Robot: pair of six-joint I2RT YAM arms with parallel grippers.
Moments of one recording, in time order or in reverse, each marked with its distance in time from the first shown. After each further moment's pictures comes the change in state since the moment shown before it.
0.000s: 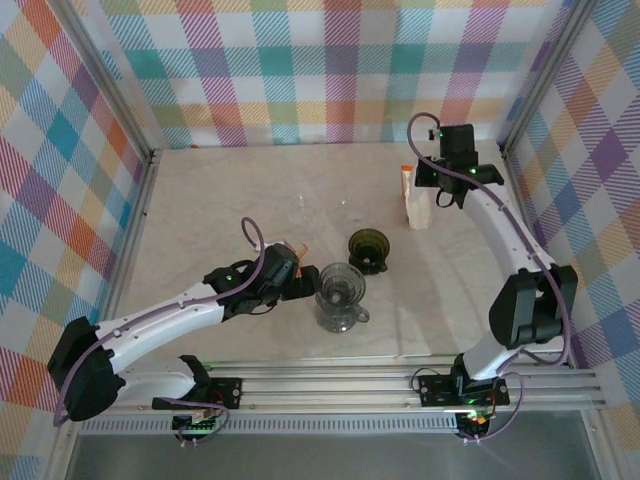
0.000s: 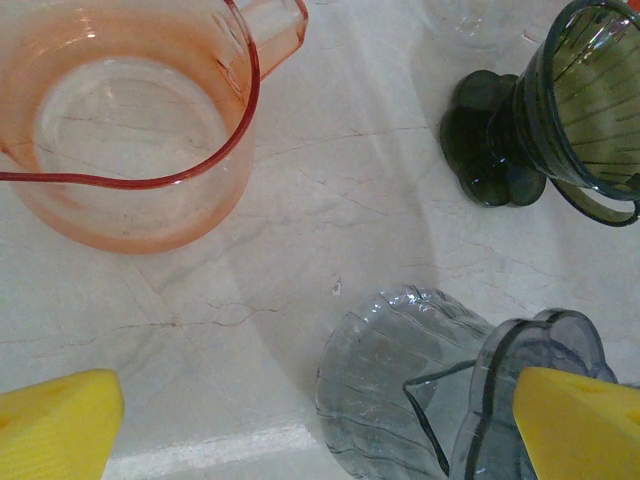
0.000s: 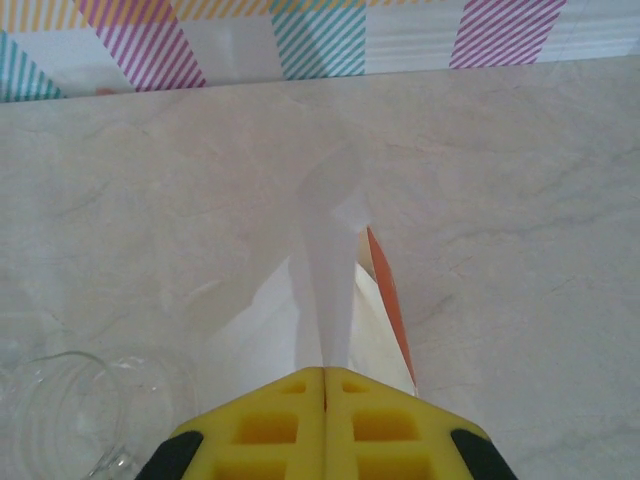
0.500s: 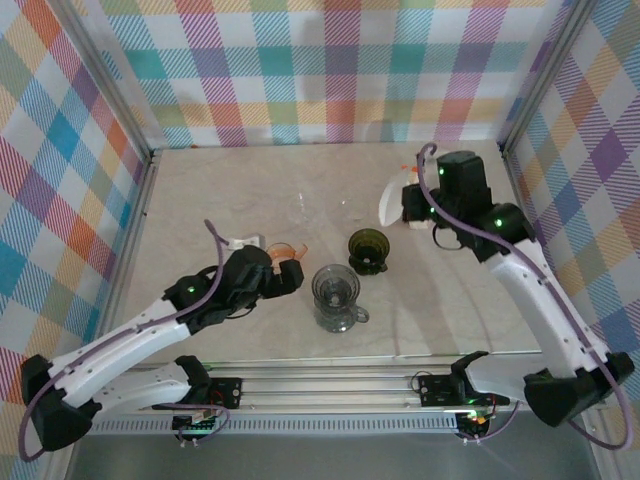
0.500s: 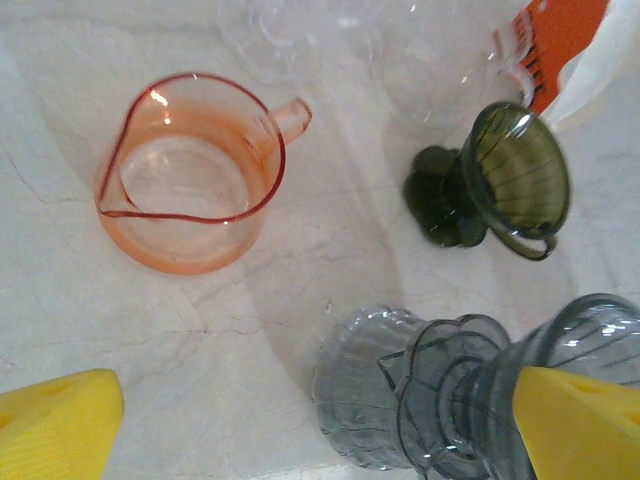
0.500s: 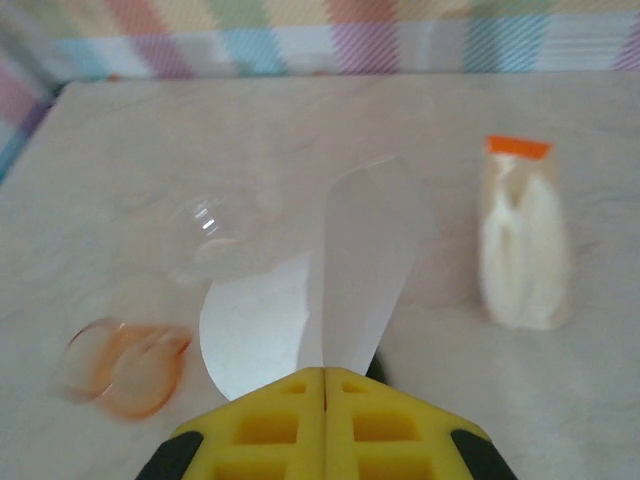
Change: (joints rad) left arm 0.001 -0.249 0.022 -0.132 -0.084 0.000; right arm 0.297 -0.410 -0.069 -0.256 -0.048 0.125
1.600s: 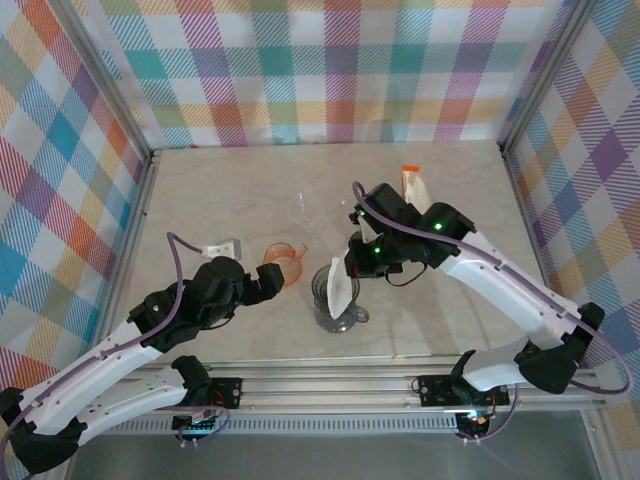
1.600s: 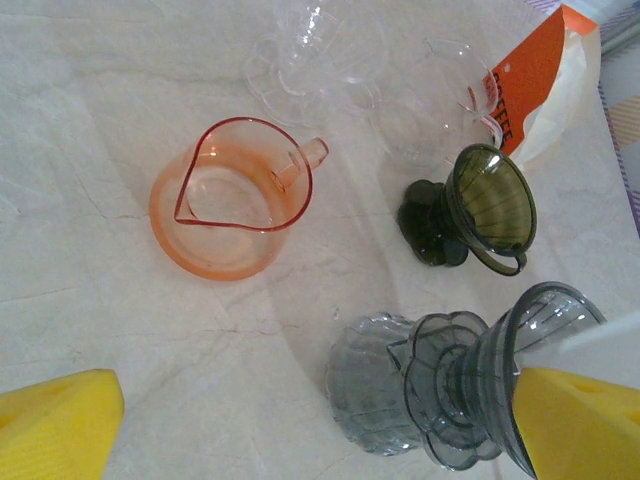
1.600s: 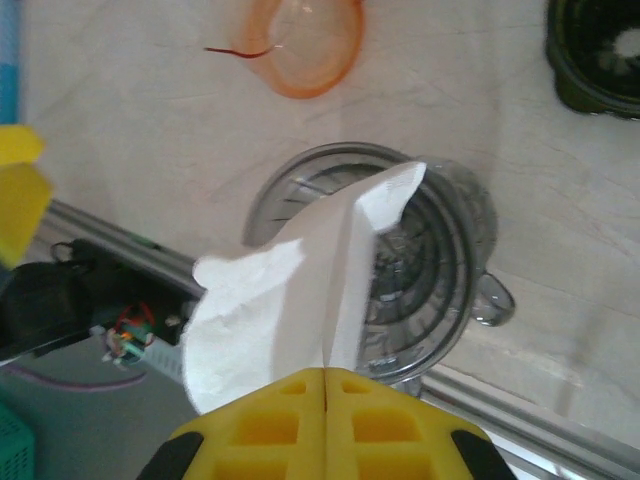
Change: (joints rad) left arm 0.005 -0.188 -0.019 -0.094 -0.038 0.002; right arm 0.389 0.208 0.130 -0.380 -0.171 0.404
